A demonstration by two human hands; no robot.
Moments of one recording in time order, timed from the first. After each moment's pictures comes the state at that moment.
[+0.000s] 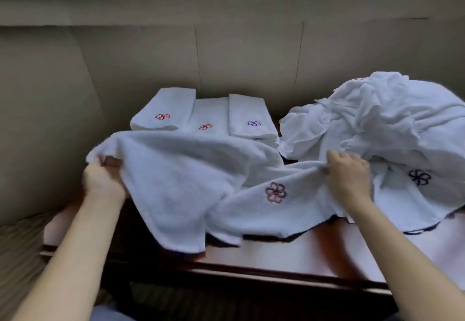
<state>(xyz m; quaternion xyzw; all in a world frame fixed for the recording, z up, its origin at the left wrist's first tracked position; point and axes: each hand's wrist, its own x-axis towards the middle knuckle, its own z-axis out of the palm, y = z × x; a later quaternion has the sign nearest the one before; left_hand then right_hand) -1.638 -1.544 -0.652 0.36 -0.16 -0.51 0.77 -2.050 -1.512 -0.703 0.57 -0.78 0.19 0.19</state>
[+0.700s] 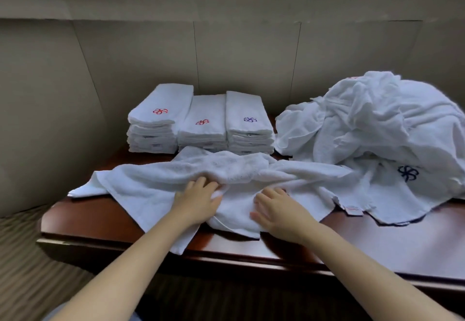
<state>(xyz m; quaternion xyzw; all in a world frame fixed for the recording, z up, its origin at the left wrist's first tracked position) -1.740 -1.540 -0.738 0.59 -0.80 -0.09 0.04 -1.955 -1.475 -0.738 0.81 -0.58 0.09 -0.02</state>
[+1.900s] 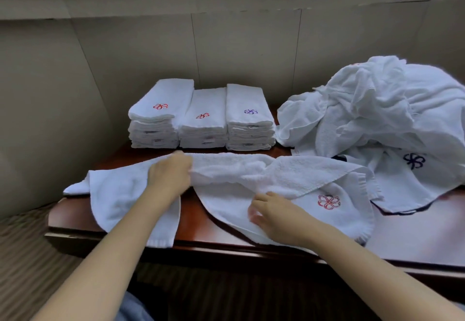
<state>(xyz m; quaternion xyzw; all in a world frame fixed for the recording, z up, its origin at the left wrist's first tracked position) -1.714 -1.537 -0.689 0.65 -0.75 0.07 0.11 -1.943 -1.450 -0.731 0.85 -0.52 0.09 -0.05</state>
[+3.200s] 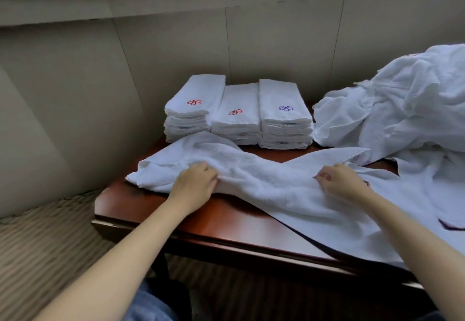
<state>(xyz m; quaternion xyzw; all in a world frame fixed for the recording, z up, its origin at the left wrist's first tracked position) -1.668 -1.543 -0.729 0.55 -0.83 0.06 0.13 -2.000 -1.530 -0.736 0.66 -0.73 0.15 -0.12</state>
